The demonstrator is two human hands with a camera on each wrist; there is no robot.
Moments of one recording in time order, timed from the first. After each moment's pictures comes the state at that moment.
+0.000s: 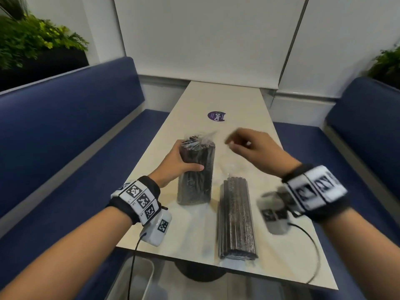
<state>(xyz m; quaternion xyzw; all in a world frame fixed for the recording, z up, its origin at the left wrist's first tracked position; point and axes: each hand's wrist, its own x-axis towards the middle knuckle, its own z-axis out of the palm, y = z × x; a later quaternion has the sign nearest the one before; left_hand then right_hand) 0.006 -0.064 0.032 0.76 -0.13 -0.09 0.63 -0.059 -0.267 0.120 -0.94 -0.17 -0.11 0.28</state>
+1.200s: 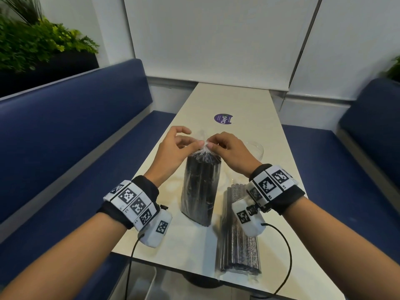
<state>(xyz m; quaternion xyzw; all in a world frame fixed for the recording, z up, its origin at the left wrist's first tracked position) 0.009 -0.068 0.063 0.76 -0.13 0.08 0.63 0.006 -0.238 0.078 -0.88 -0.19 -0.10 0.42</state>
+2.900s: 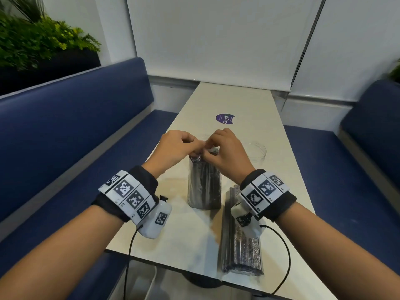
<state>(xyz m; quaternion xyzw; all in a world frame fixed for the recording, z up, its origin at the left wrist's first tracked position) 0.006 -0.064 0.088 0.85 -0.11 0.05 0.52 -0.005 -0.216 0.076 -0.91 -0.20 -0.21 0.30</state>
